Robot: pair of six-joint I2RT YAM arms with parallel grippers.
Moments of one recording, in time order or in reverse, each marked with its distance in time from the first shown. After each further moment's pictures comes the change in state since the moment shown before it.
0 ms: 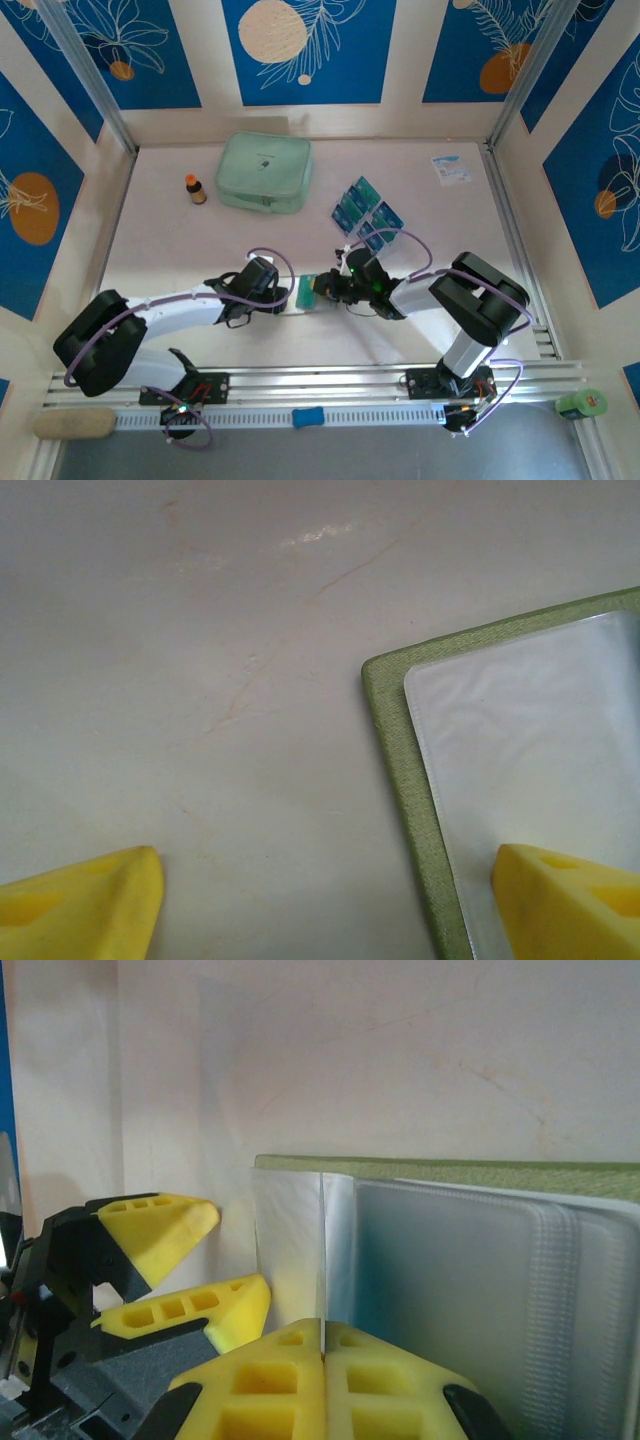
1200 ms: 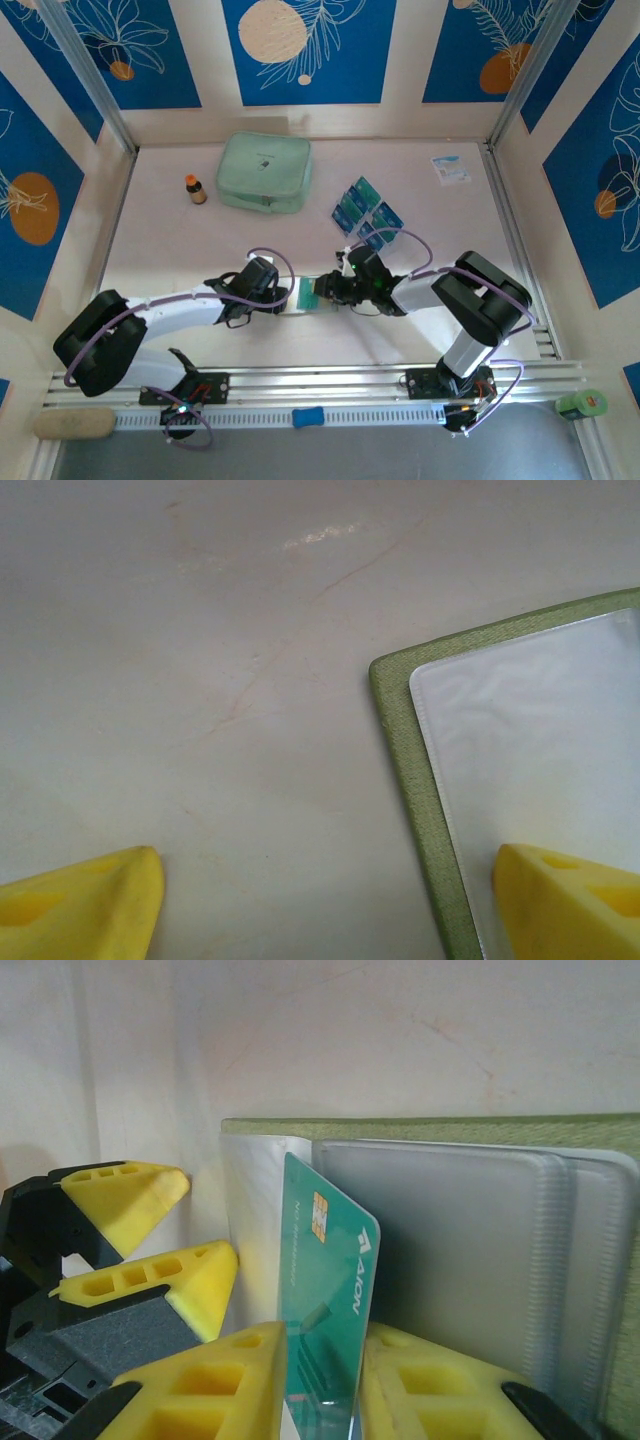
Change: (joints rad) left arm 0.000 0.000 0.000 0.000 -0.003 0.000; right arm -0.045 -0.009 0.014 -0.113 -0.077 -0.054
